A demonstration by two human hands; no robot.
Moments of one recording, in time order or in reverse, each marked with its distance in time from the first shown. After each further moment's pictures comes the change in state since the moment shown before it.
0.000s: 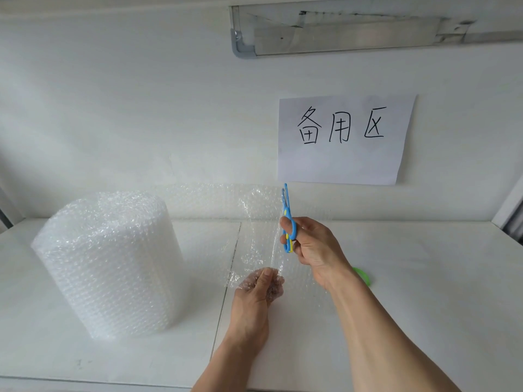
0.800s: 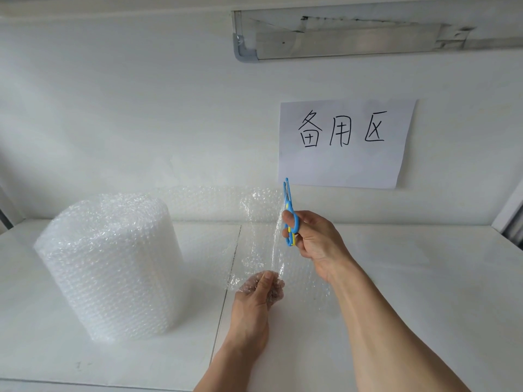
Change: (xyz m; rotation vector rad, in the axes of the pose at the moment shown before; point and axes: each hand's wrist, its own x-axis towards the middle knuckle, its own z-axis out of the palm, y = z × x) left_hand -0.001 0.001 0.000 -0.001 0.003 -0.007; right_hand 0.005 -0.015 -0.002 -0.024 -0.005 -0.006
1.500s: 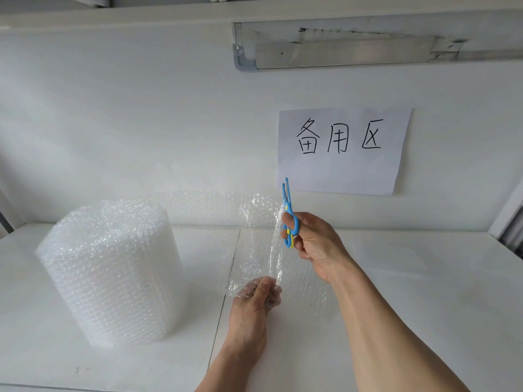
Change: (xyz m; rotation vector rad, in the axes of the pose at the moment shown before) left_hand 0.001 -0.001 0.001 -0.014 0.024 0.005; right_hand 0.006 -0.006 -0.004 0.019 -0.025 -0.008
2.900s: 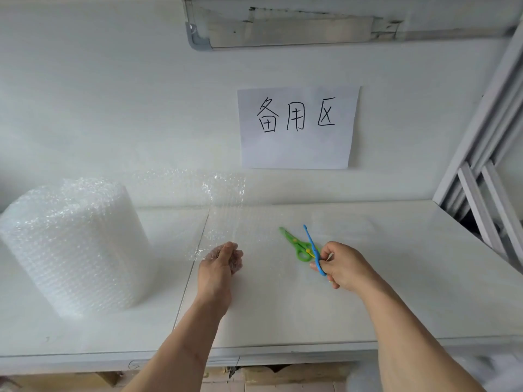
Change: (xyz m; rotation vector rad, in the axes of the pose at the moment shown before) left_hand 0.002 -0.002 0.012 0.084 0.097 0.041; right_hand -0.063 0.077 -0.138 -0.649 0.158 0.160
